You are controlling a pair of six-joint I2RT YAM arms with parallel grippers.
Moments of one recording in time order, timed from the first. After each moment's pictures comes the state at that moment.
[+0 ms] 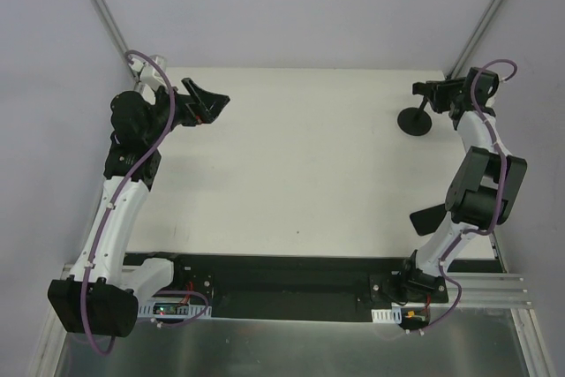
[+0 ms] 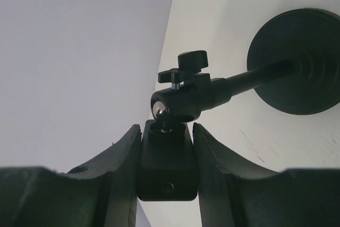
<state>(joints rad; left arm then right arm) -0.06 1.03 1.03 -0.05 0.52 -0.57 -0.28 1.84 1.43 -0.12 -0.16 1.21</state>
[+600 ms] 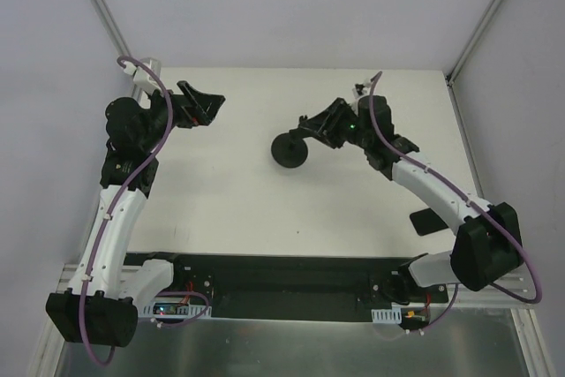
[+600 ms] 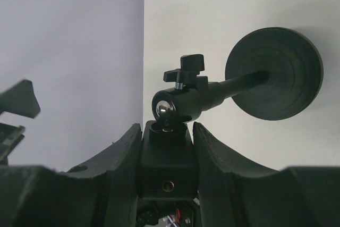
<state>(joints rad) -0.06 0.97 1.01 -0.05 0.48 -0.54 0.46 1.38 1.06 -0.06 -0.30 1.05</state>
